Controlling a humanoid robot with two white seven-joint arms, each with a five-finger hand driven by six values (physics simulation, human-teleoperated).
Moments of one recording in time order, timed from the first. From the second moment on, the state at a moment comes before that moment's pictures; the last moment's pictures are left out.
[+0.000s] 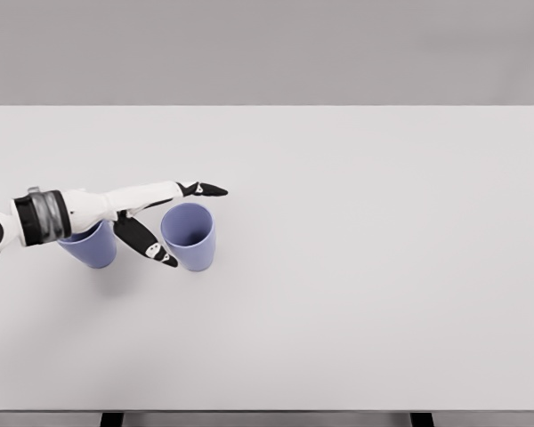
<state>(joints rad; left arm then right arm) -0.49 0.80 -0.63 -1.73 0.19 -0.05 -0.61 0.04 0.00 0.15 0.04 -0.09 -0.07 -0.27</state>
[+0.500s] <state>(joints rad) -0.49 0.79 -0.64 -1.70 0.19 -0.04 -0.61 0.04 0.00 0.15 0.04 -0.09 -0.07 -0.27</state>
